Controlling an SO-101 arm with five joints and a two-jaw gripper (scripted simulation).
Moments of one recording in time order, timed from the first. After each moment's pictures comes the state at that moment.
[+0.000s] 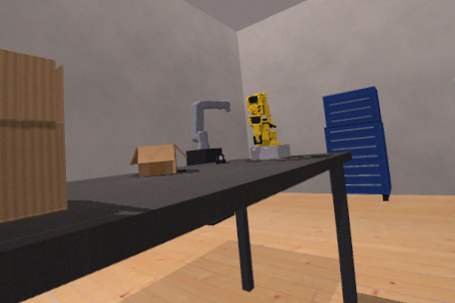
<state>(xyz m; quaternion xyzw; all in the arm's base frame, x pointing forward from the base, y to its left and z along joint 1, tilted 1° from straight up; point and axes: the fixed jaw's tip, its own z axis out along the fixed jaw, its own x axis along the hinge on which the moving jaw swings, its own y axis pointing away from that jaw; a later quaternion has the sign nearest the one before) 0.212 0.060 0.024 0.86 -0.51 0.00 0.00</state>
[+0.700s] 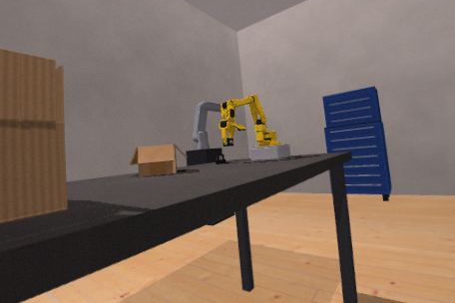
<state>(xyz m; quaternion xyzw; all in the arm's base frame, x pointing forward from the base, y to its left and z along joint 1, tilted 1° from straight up) 0.210 -0.069 0.026 0.68 -0.74 0.00 0.00</state>
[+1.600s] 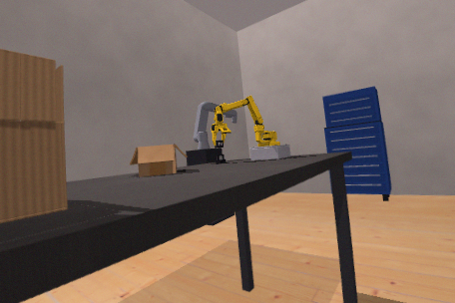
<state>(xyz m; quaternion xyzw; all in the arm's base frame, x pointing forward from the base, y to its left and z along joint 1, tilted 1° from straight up) 0.158 -0.151 0.025 0.50 -0.87 0.00 0.00</state>
